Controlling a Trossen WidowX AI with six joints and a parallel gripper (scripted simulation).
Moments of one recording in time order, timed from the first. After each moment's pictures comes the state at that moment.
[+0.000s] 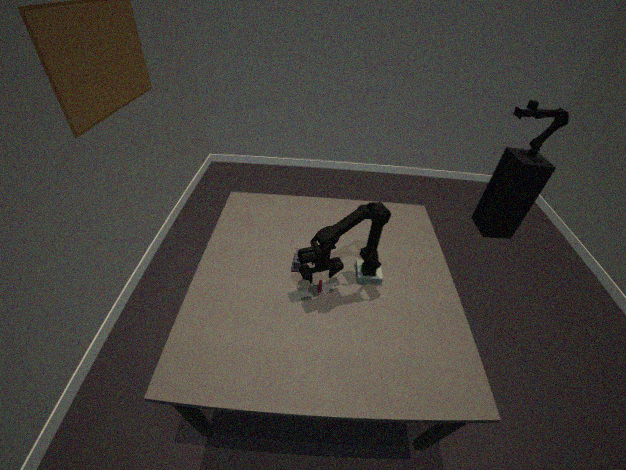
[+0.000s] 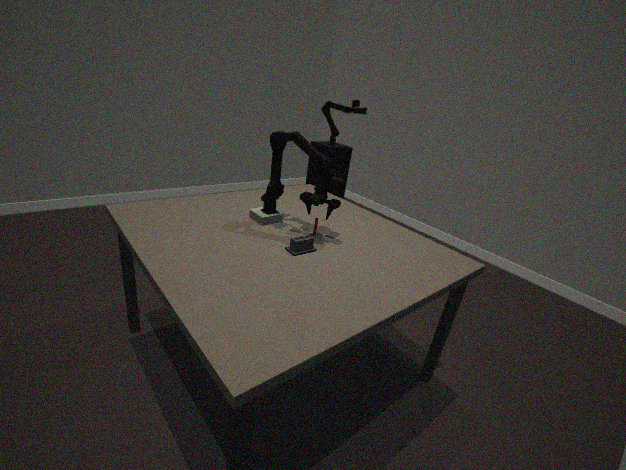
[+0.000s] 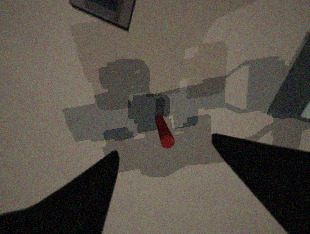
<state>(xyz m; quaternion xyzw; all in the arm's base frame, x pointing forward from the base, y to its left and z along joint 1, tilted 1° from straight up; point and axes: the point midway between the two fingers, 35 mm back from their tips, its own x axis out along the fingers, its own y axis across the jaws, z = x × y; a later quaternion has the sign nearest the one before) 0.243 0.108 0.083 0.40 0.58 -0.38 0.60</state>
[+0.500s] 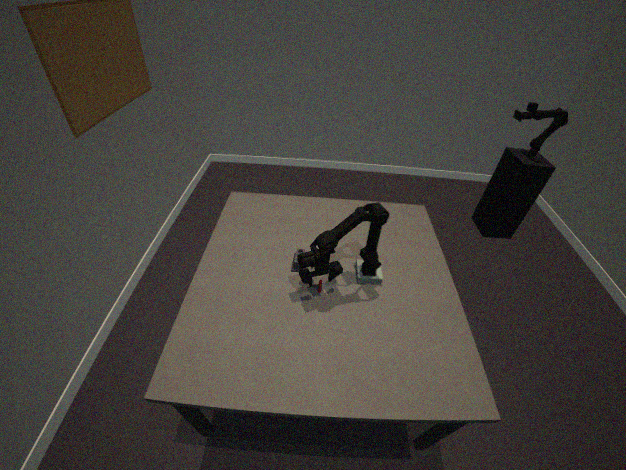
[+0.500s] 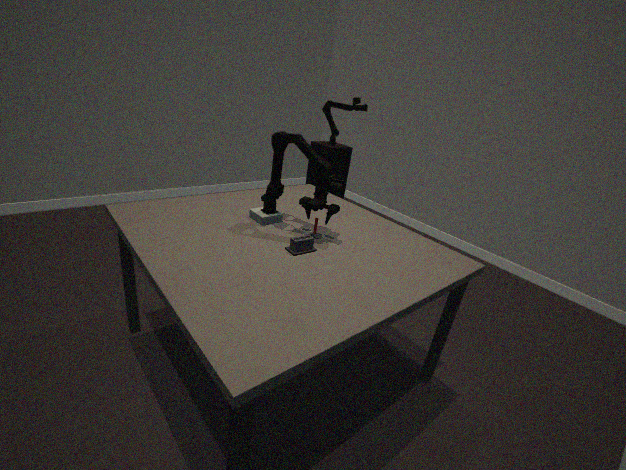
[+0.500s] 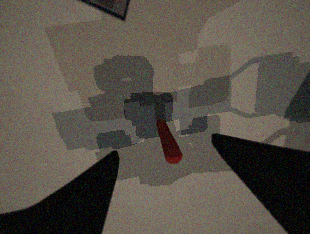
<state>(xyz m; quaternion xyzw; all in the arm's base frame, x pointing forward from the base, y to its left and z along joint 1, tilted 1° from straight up) 0.244 0.109 0.058 0.40 0.58 -0.38 0.60</state>
